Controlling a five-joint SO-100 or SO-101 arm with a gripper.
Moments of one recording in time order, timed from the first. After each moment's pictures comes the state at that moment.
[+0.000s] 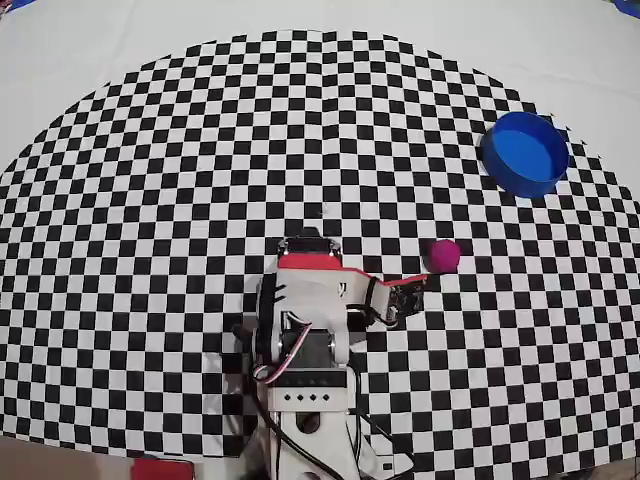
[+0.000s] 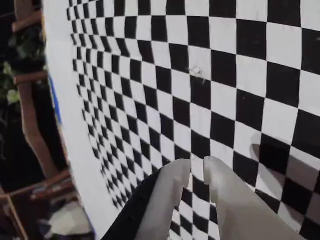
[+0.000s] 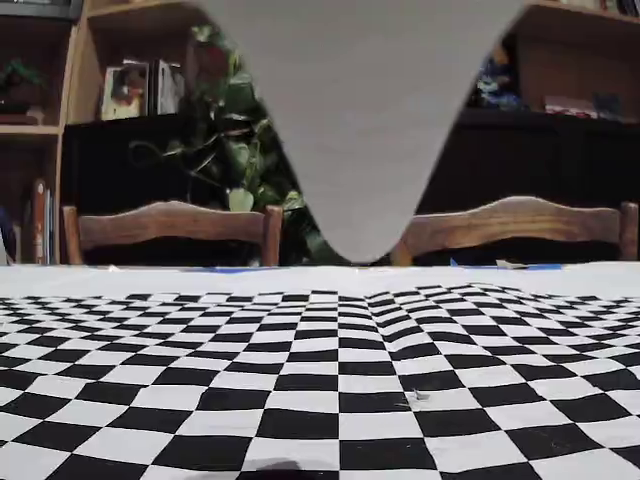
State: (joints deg) arm 1.7 185.3 178.0 42.5 -0.7
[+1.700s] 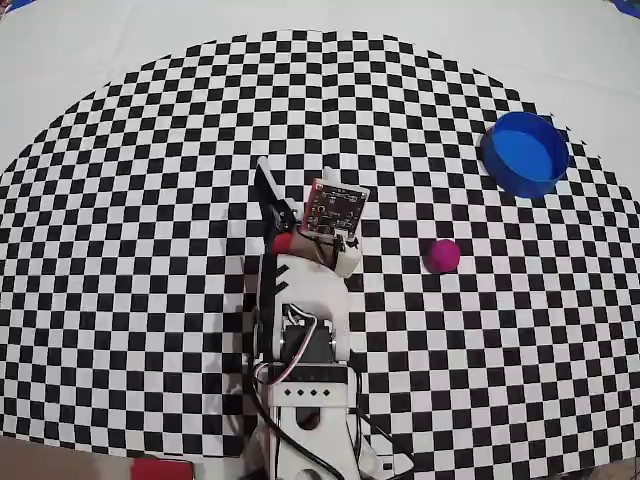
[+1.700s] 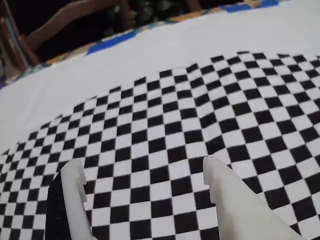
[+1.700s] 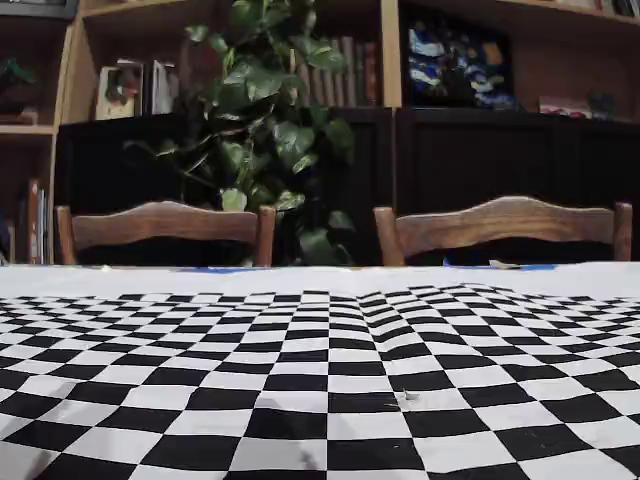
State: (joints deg) arm 2.6 181.6 178.0 15.5 -80.9
